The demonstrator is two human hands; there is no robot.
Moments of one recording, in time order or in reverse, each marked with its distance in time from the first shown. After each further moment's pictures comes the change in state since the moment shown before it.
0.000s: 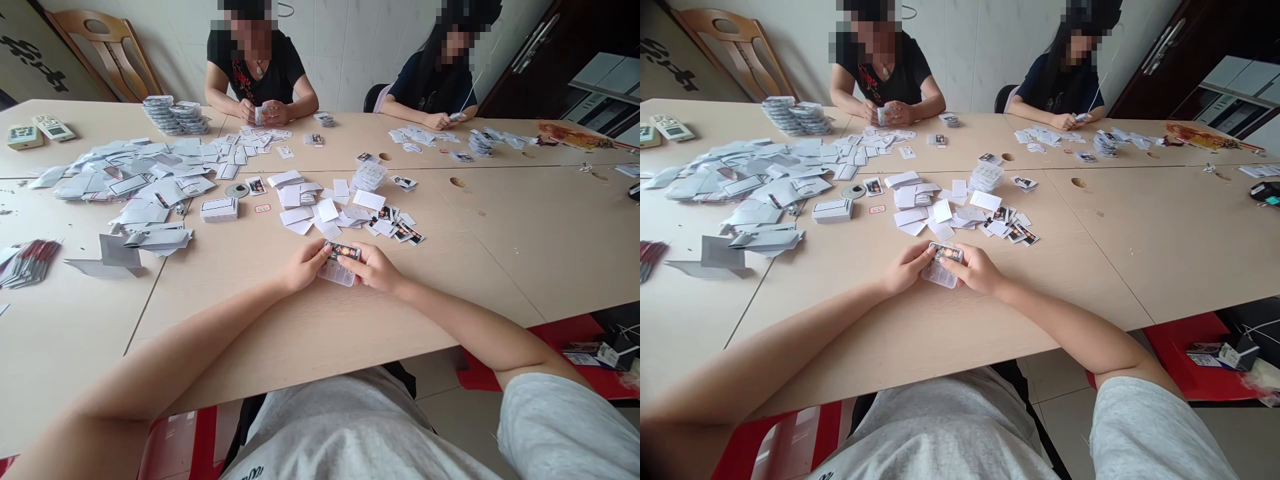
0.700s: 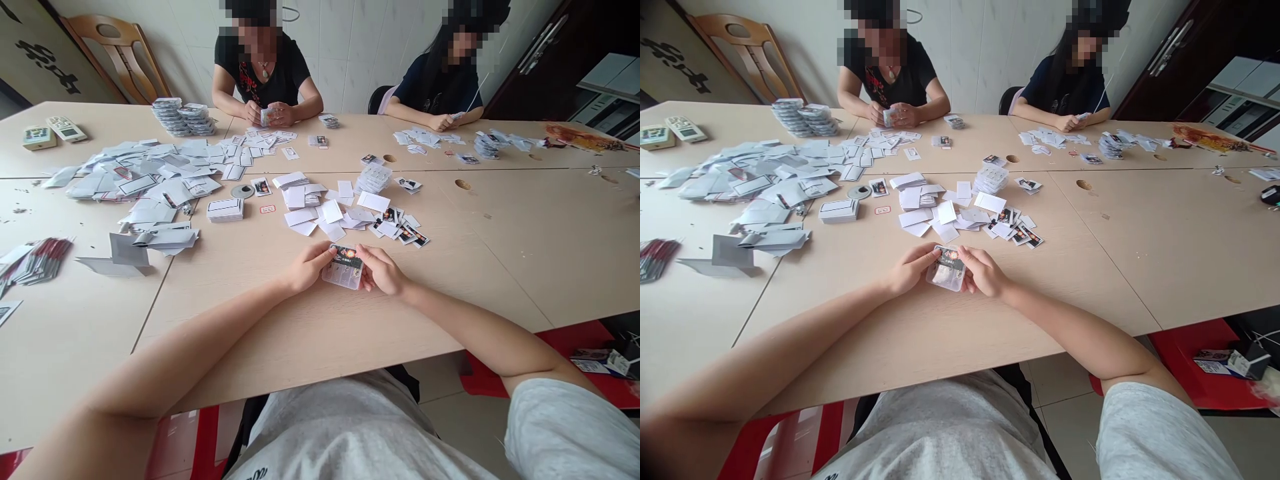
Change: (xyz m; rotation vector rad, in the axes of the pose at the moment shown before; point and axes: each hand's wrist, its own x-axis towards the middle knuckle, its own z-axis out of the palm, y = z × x) left_hand -0.002 0.003 0.000 -0.099 -0.015 -0.077; right_hand -0.003 0.001 0.000 0.158 -0.066 0.044
